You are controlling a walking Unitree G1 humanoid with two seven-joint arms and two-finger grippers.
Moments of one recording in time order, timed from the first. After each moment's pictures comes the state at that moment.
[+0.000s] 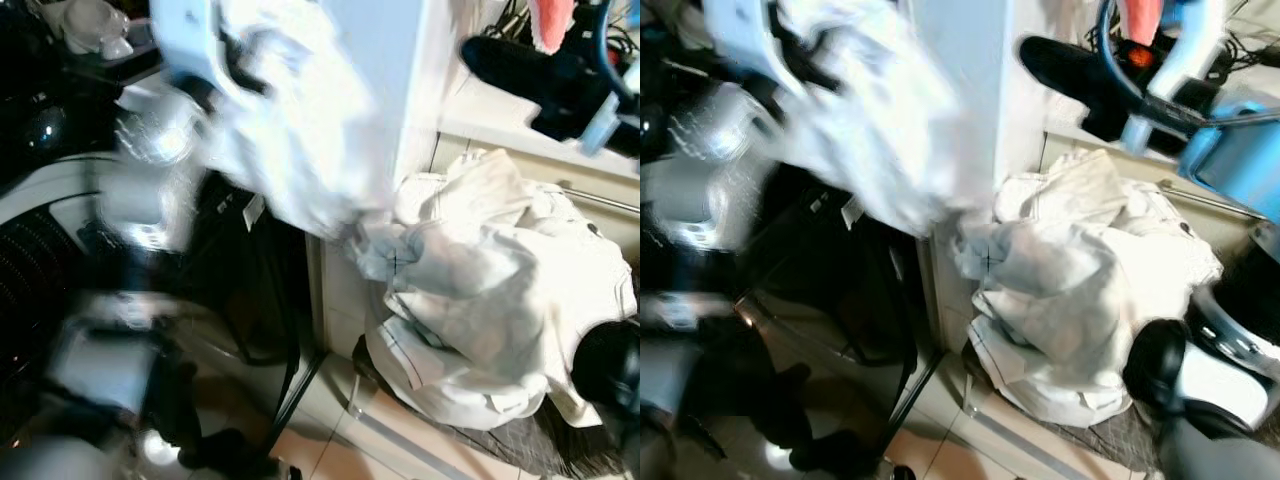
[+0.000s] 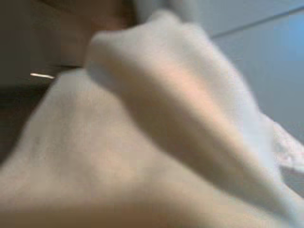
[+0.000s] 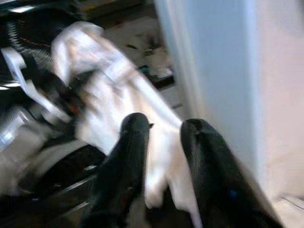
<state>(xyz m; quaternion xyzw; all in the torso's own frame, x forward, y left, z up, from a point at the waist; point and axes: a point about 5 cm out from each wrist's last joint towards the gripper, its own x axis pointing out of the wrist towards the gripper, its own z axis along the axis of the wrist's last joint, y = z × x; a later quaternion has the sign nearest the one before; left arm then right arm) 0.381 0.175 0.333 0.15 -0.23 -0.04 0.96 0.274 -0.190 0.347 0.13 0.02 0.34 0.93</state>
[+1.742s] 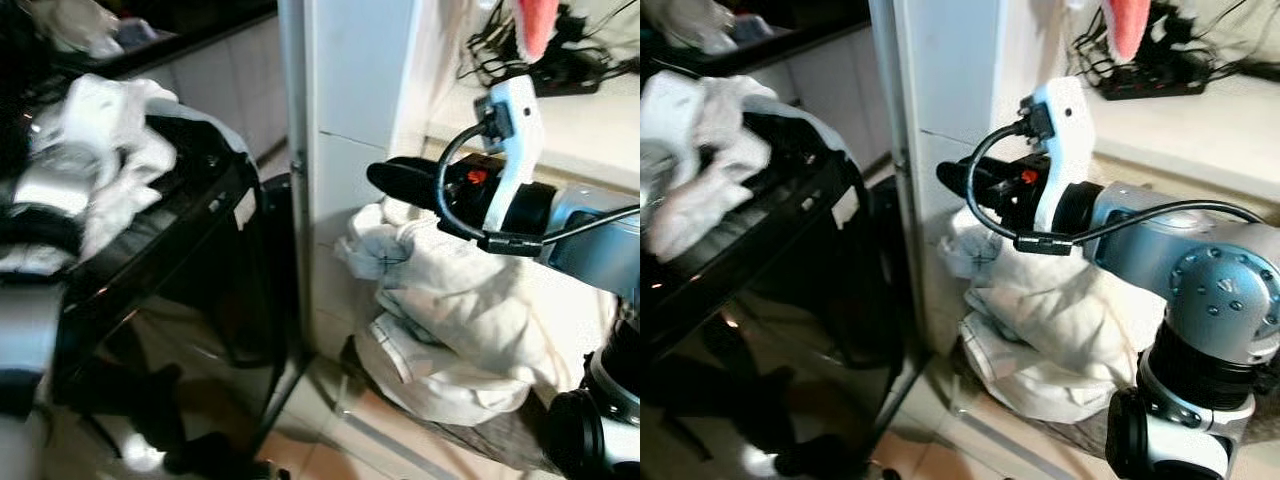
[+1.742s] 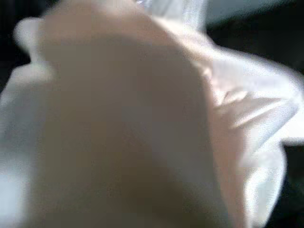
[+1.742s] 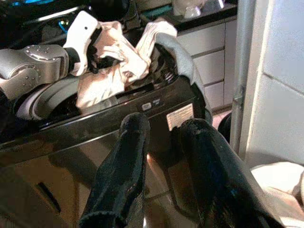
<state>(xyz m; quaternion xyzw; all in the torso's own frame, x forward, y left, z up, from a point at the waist) 0.380 0.316 0.231 0.24 0.19 0.15 0.94 0.262 -0.127 0.284 0.07 0.11 0.42 0.90</state>
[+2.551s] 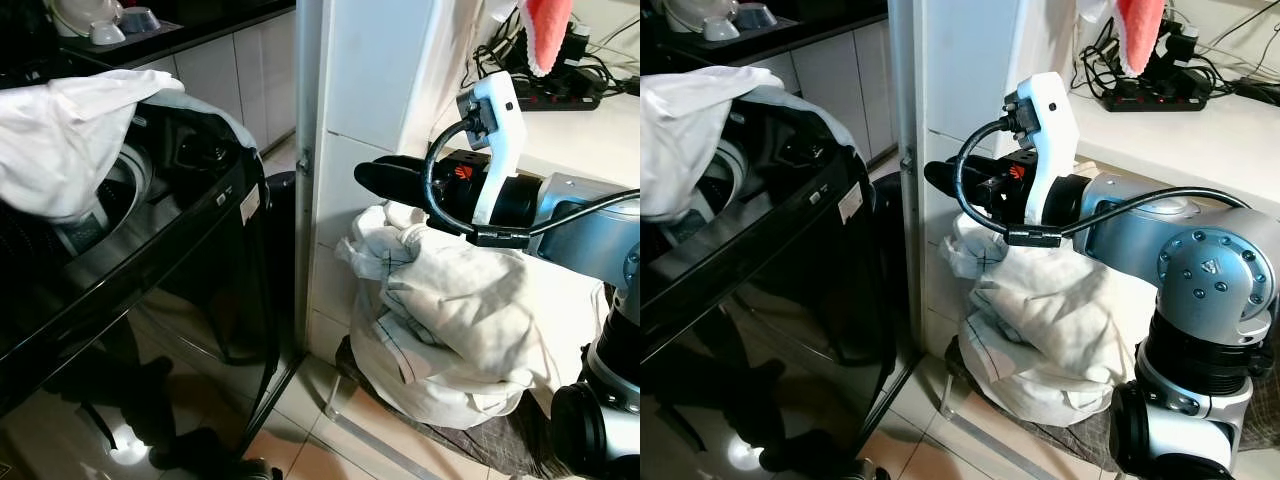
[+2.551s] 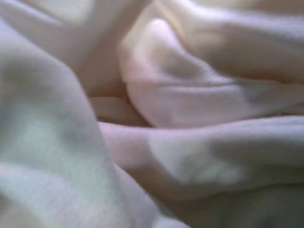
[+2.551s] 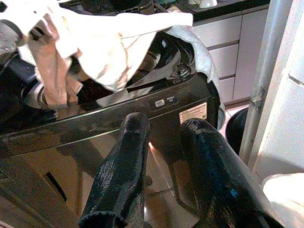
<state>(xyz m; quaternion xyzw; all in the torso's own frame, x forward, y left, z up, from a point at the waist) 0.305 0.420 0.295 0.51 0.18 0.41 0.73 0.268 -0.122 0.286 0.06 0.12 0.43 0.89</state>
